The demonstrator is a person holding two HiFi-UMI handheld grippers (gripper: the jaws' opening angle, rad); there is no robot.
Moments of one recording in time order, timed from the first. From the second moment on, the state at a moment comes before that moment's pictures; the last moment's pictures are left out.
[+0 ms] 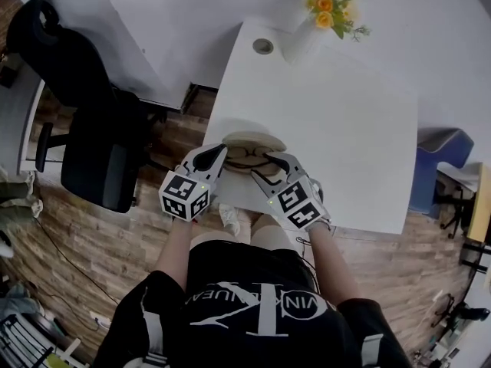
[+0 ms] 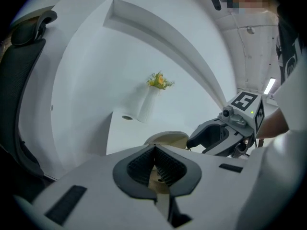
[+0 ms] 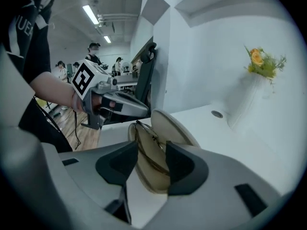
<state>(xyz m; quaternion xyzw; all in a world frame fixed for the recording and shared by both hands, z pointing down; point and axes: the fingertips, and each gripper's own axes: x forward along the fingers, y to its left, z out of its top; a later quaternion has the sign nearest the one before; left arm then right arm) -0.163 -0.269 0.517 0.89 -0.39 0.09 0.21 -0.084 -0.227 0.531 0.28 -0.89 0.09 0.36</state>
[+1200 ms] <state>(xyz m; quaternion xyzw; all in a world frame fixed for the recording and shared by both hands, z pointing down) -0.188 -0.291 0.524 0.86 -0.44 0.06 0.25 -0.109 -0.255 0.571 0.13 -0.79 -0.18 0.57</state>
